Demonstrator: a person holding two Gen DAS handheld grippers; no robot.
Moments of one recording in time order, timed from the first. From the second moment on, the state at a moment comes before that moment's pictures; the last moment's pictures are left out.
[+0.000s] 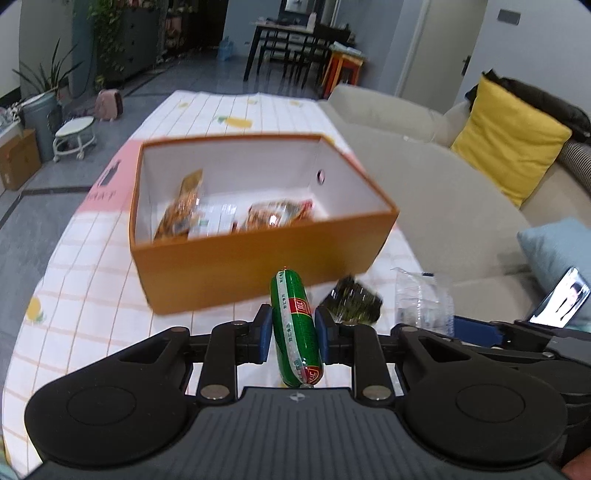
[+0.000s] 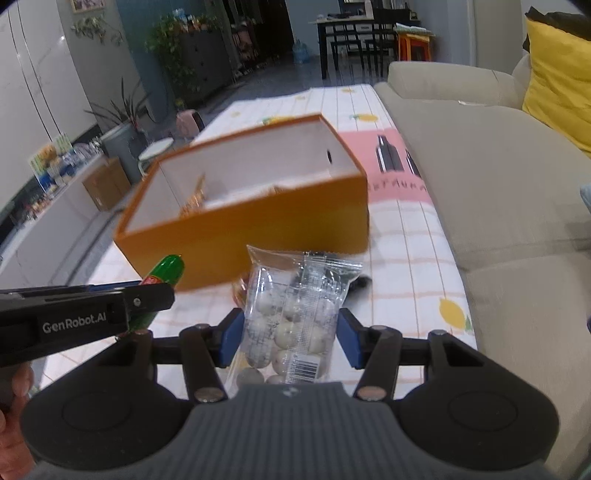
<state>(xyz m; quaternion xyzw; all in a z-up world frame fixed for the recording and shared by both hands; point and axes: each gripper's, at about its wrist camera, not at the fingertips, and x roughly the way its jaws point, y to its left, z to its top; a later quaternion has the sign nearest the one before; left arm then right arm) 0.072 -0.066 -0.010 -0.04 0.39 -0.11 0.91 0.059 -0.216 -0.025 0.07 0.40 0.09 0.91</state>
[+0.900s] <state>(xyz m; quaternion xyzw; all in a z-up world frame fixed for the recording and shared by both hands) 0.238 -0.056 0.033 0.01 0.39 -0.10 0.92 0.238 -0.170 0.021 -0.05 0.35 0.14 0.93</state>
